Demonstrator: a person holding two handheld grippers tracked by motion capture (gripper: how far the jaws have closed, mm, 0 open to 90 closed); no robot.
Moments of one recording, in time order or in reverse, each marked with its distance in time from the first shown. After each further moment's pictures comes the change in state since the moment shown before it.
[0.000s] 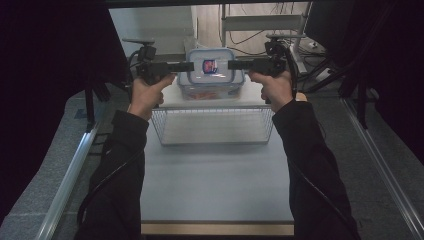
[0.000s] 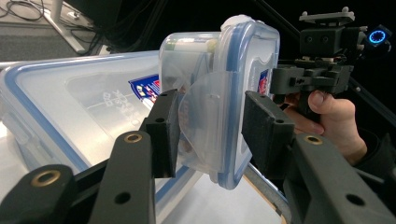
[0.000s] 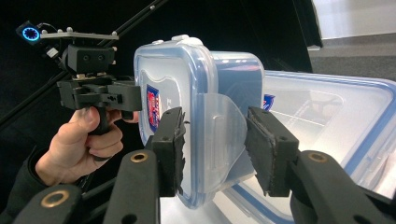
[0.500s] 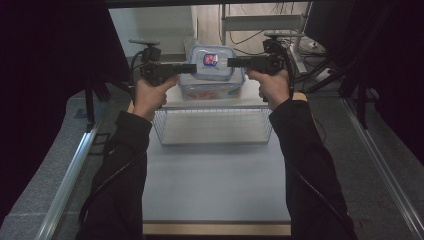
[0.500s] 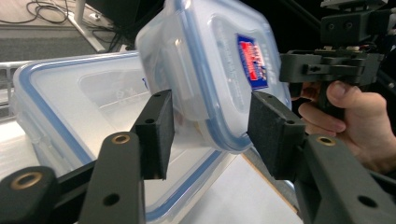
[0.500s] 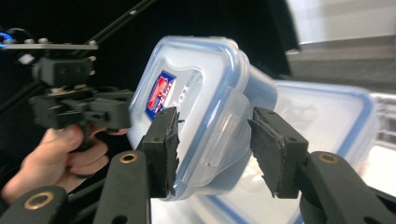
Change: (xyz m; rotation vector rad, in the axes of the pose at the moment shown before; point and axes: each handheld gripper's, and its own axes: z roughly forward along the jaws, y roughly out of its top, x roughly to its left) left arm -0.004 -0.003 0.009 0.002 0.074 0.016; right arm -0.002 0.004 0.006 -0.026 -0.093 -0.008
